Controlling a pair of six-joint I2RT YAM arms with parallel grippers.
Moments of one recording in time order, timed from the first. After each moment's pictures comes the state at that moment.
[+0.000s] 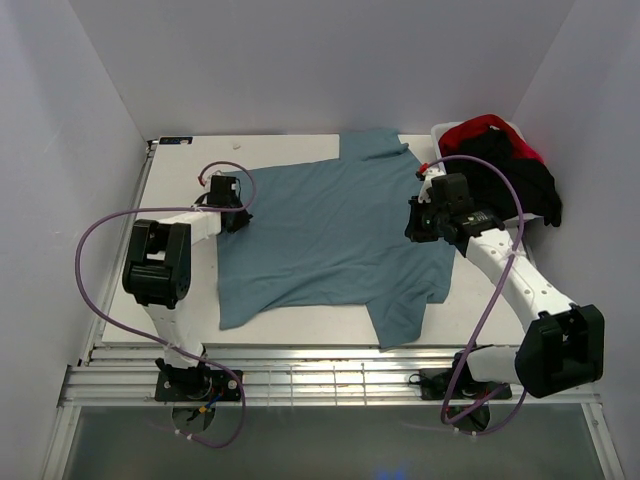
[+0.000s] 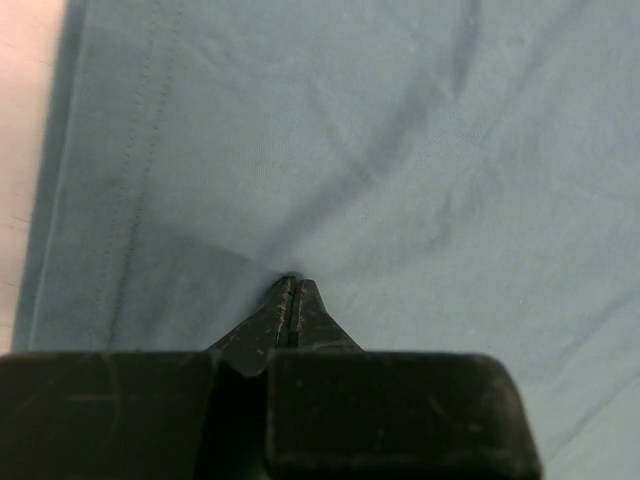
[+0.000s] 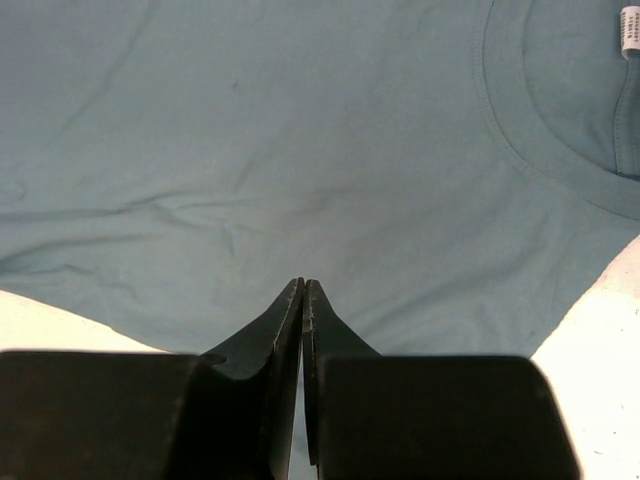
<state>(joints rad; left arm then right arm) -0.15 1.88 1.10 -0.08 -0.10 -0.65 0.31 1.29 1.02 -0.52 -0.14 0.16</state>
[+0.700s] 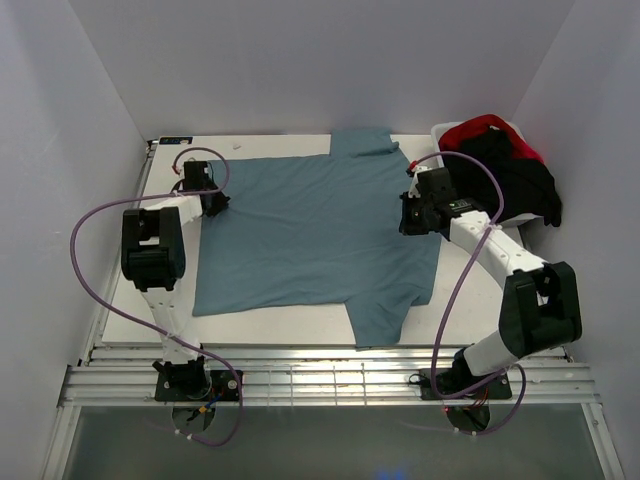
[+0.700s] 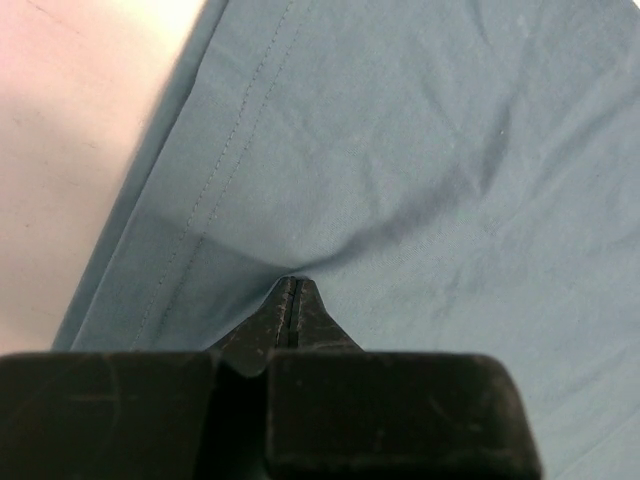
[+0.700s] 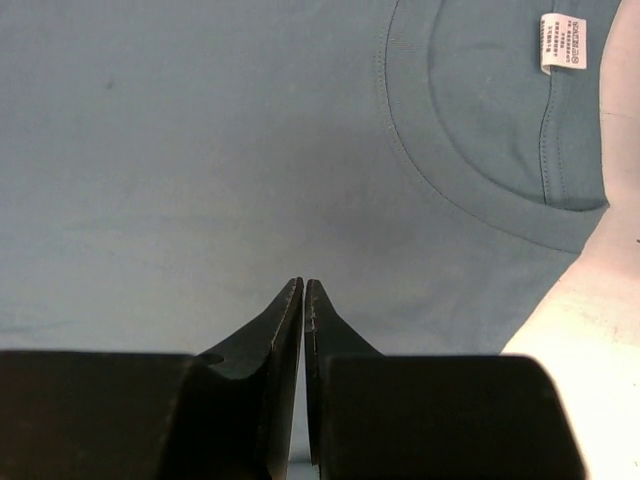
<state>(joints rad) 0.02 2.04 1.31 -0.08 -0.02 -0.63 0.31 1.48 1.06 -0.44 -0.09 0.18</state>
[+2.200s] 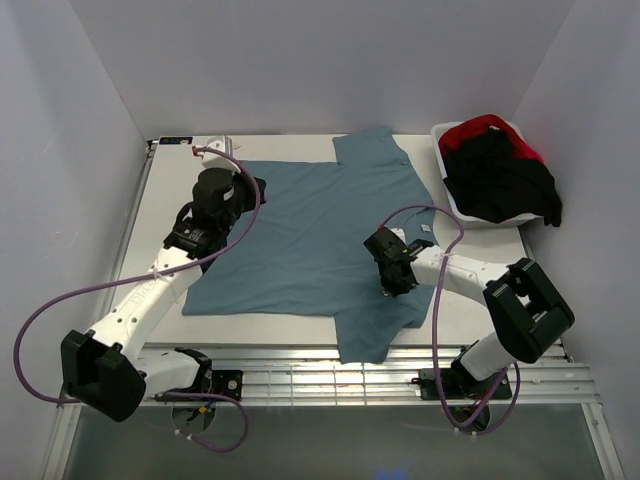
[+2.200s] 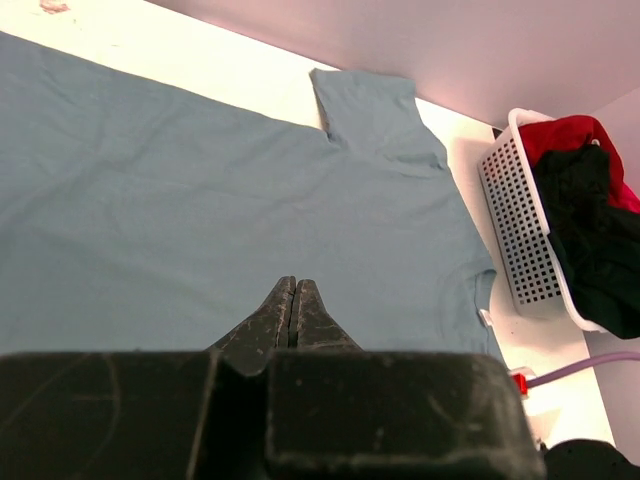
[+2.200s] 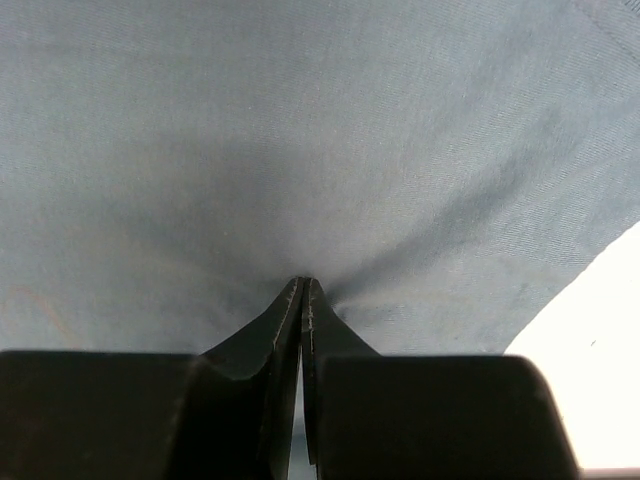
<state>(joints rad) -0.43 1.20 1.04 -0.09 -0.18 -0.54 0.70 1.53 0.83 -0.59 0.26 0.48</state>
